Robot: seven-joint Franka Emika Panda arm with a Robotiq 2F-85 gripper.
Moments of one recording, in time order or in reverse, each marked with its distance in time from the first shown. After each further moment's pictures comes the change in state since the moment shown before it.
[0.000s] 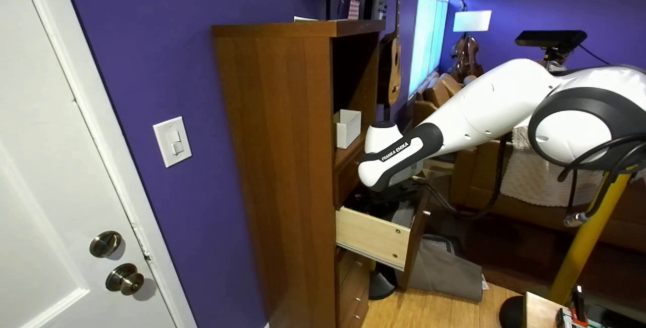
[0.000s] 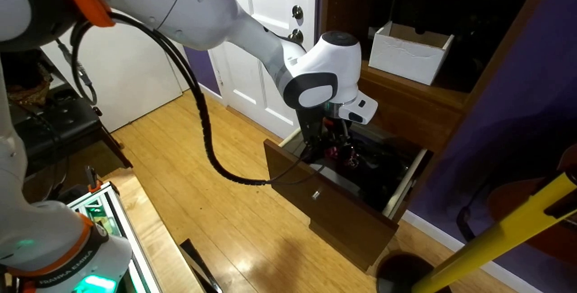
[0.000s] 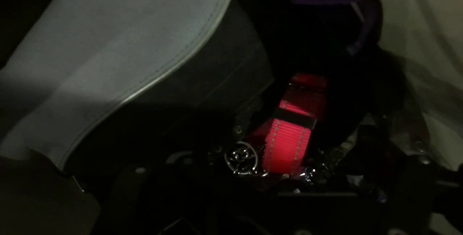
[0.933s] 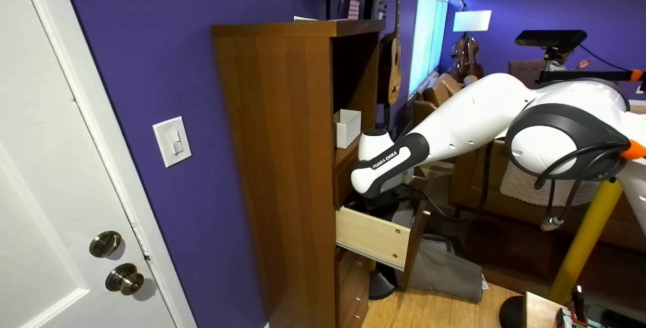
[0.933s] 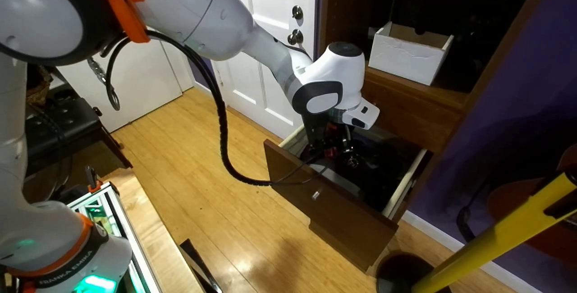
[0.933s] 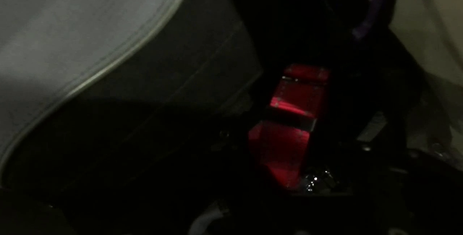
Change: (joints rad) arm 0.002 0.099 0.007 0.086 0.011 0.001 0.025
